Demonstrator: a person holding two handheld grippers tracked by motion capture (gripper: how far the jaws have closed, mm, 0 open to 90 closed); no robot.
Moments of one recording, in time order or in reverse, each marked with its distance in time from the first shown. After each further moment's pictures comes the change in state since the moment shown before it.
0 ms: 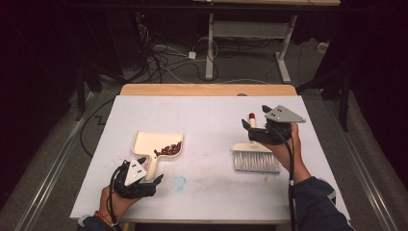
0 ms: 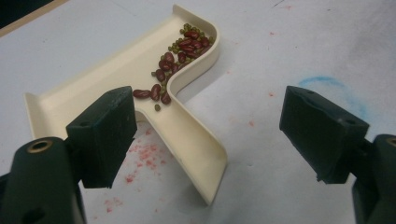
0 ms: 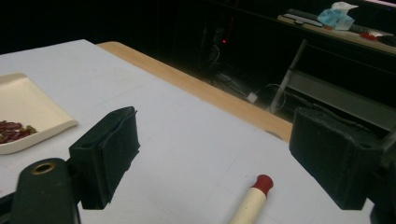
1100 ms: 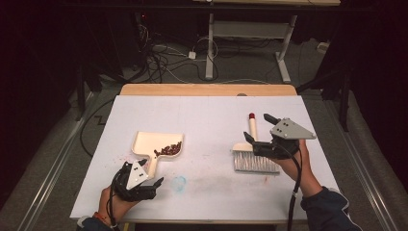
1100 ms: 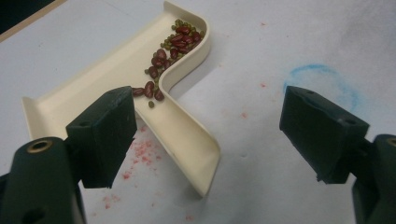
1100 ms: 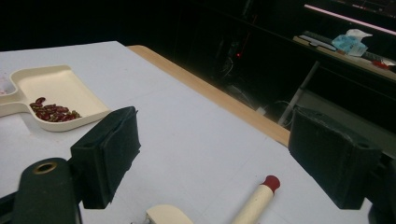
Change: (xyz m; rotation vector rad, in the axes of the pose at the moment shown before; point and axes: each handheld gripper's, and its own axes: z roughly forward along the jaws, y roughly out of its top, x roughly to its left) left arm -0.004 -0.001 -0.002 0.009 0.002 0.063; right arm 0.020 0.000 -0.044 -0.046 0.062 -0.094
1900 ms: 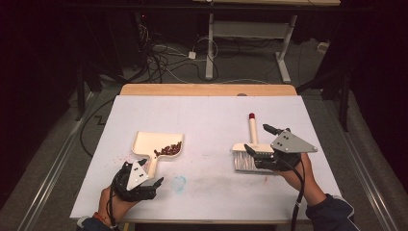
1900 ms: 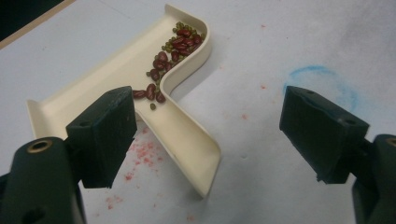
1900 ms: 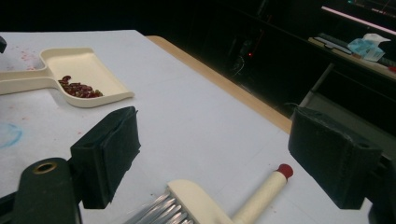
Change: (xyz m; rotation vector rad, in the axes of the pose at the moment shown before) left arm -0.001 0.001 -0.001 0.000 0.011 0.012; right arm 0.014 -0.016 -0.015 0.007 0.045 -0.053
